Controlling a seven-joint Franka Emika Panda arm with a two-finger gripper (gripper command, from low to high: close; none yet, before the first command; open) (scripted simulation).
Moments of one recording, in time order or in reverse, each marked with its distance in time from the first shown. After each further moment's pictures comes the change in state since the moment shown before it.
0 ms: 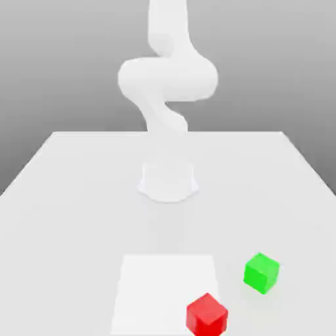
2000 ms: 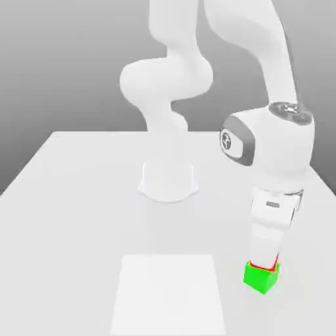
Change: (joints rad) arm 0.464 0.865 0.013 -0.363 -0.010 0.498 -0.645
